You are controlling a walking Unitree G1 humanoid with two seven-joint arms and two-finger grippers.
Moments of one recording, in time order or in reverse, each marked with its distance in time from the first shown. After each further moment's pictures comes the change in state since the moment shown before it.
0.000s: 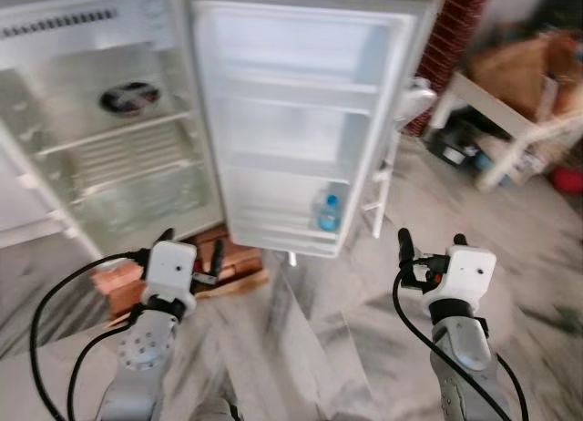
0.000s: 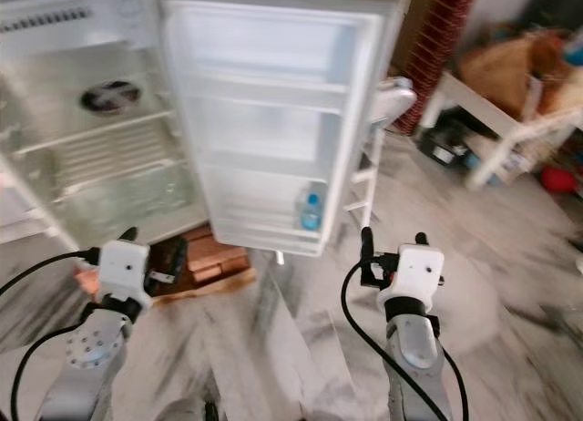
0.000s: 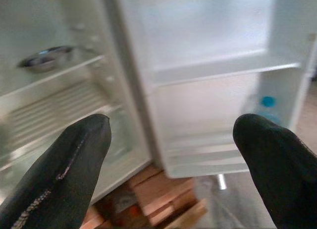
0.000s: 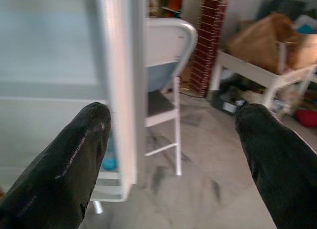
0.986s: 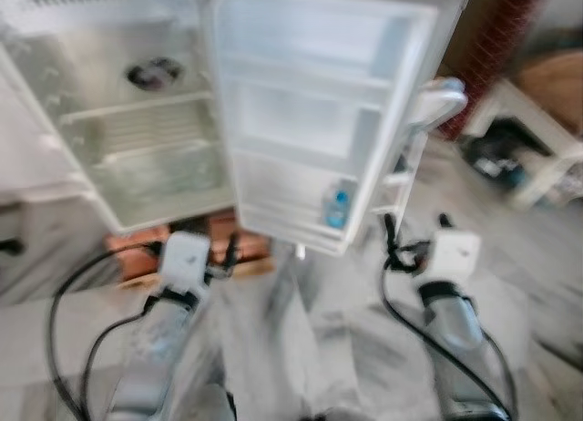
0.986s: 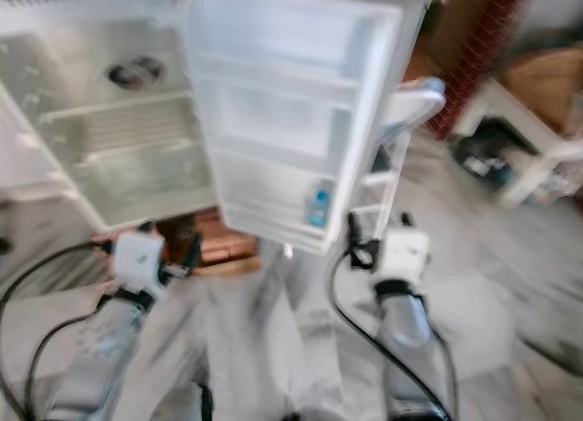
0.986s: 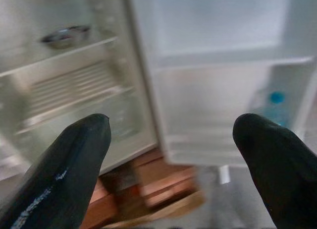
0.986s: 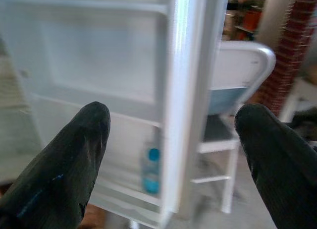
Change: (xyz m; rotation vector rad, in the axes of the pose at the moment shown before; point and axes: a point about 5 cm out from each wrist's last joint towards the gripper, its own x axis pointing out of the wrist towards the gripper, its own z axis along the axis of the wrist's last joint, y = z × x) left arm 0.008 -0.003 -0.003 -0.026 0.007 -0.017; right arm 0.018 0.029 0.013 -0.007 -0.076 0.143
